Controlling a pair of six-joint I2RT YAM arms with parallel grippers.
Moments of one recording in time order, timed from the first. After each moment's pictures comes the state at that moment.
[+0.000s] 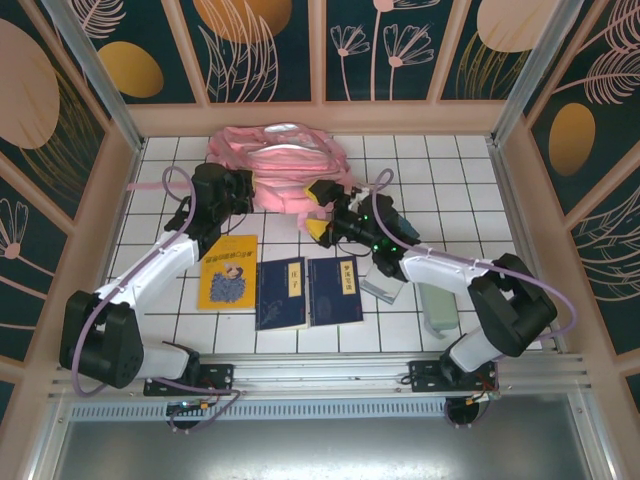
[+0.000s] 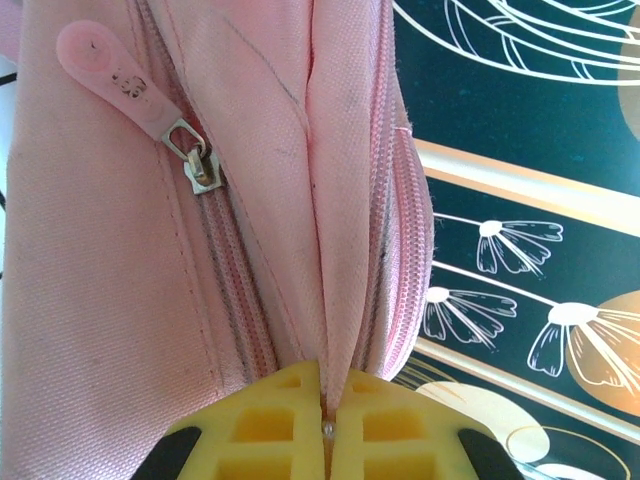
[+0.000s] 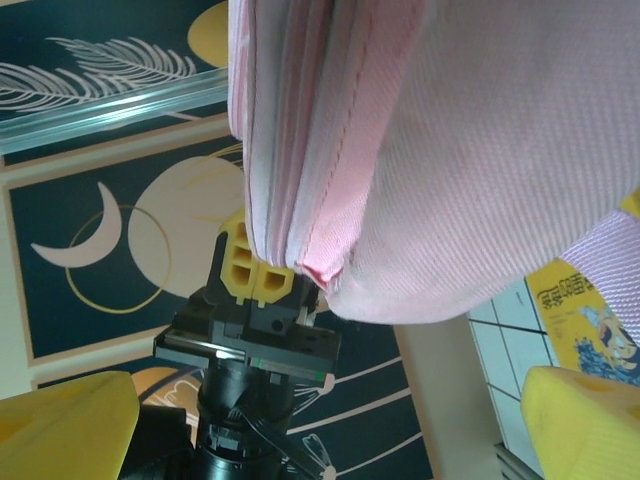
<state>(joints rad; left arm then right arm) -0.34 1.36 0.95 0.04 0.02 -1.79 0.71 1.52 0.79 0.64 -0.31 1.72</state>
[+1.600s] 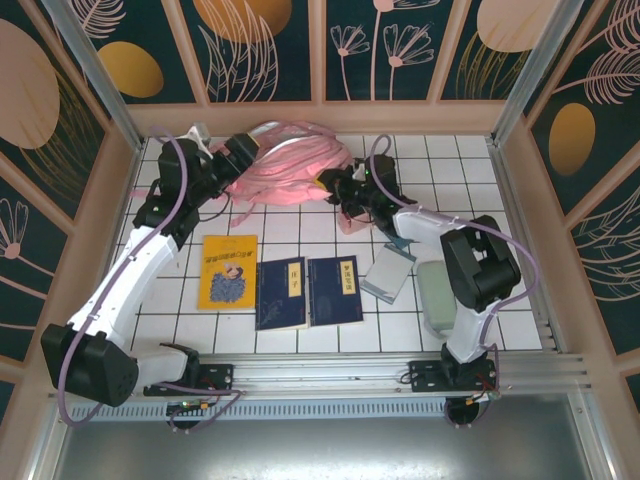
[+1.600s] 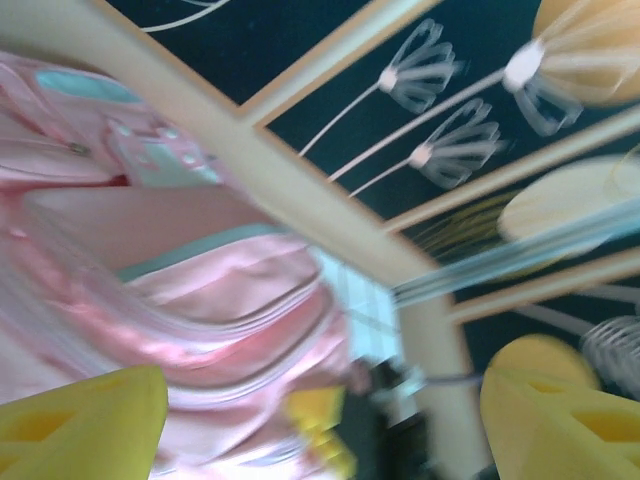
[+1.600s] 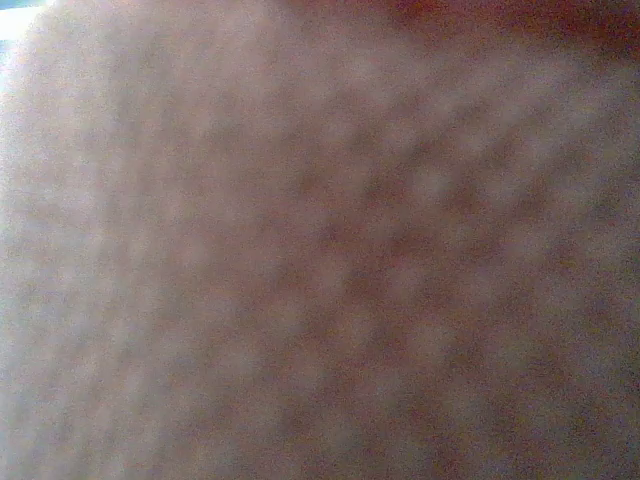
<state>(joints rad) -0.28 1.26 1.16 -0.20 0.21 -0.84 0.47 1.83 1.15 0.38 -0.59 1.48</state>
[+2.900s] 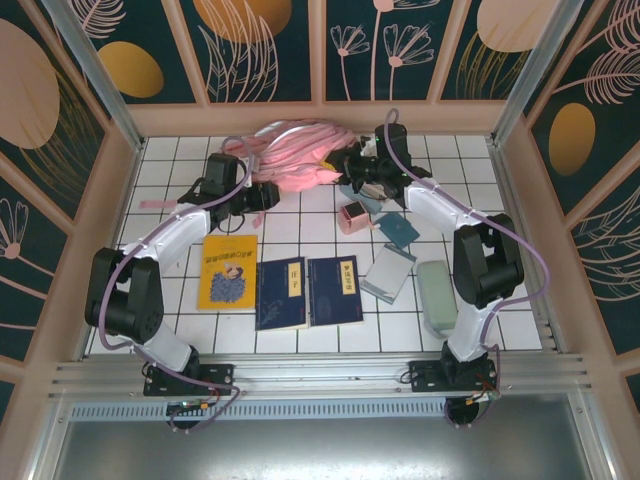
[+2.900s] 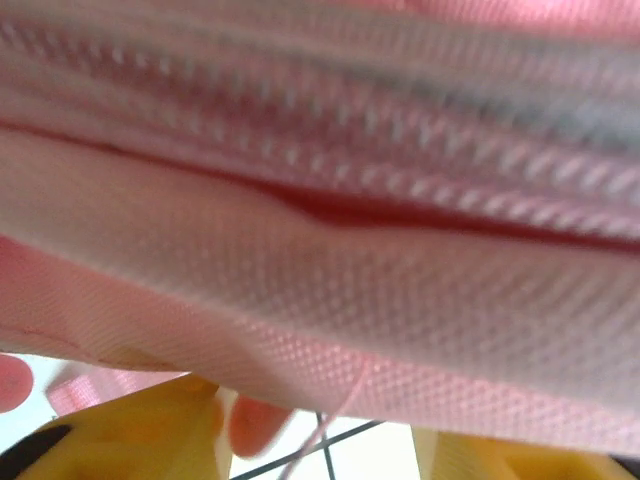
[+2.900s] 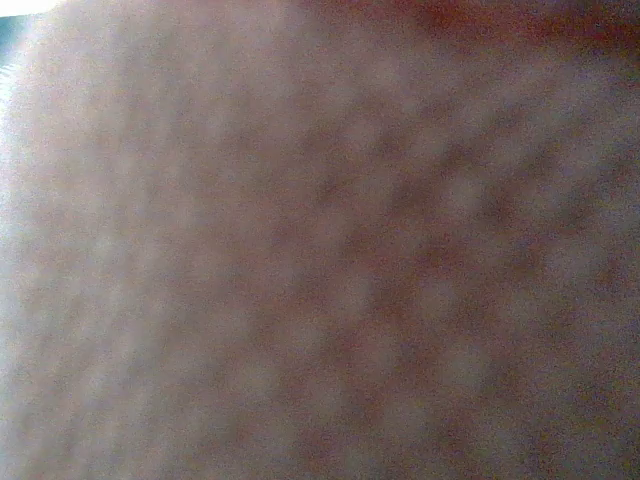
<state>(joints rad) -0.28 1.62 1.13 -0.22 0.33 -0.40 0.41 1.83 1.40 0.03 -0.72 1.38</state>
